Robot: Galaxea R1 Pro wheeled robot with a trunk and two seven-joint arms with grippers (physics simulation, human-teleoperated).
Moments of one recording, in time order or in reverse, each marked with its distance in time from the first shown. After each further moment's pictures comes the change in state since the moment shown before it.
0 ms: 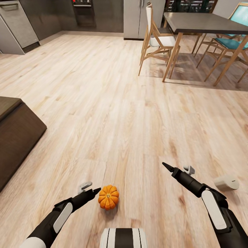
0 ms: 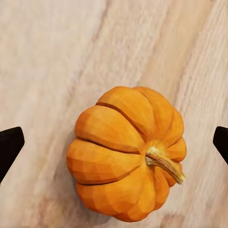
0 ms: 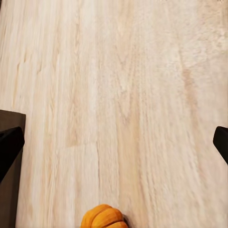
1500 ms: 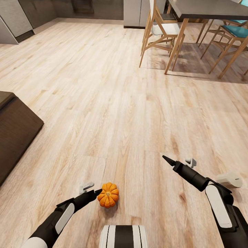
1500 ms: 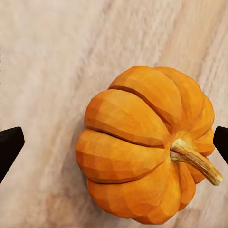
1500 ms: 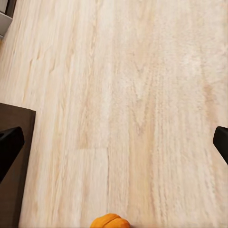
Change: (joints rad) left arm 0.000 -0.009 -0.025 0.001 -0.026 -0.011 0.015; right arm 0.000 -0.003 -0.006 -0.163 -0.003 0.064 0.007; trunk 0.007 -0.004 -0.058
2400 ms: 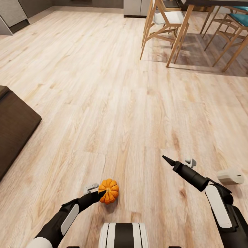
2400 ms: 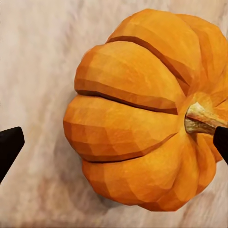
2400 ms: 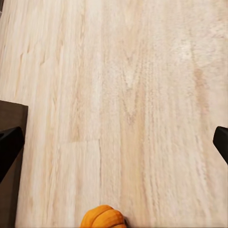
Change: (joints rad) left arm 0.000 -0.042 0.001 0.005 -0.087 -0.008 0.003; right arm 0.000 0.001 0.001 0.002 0.000 -0.001 0.000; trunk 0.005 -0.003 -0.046
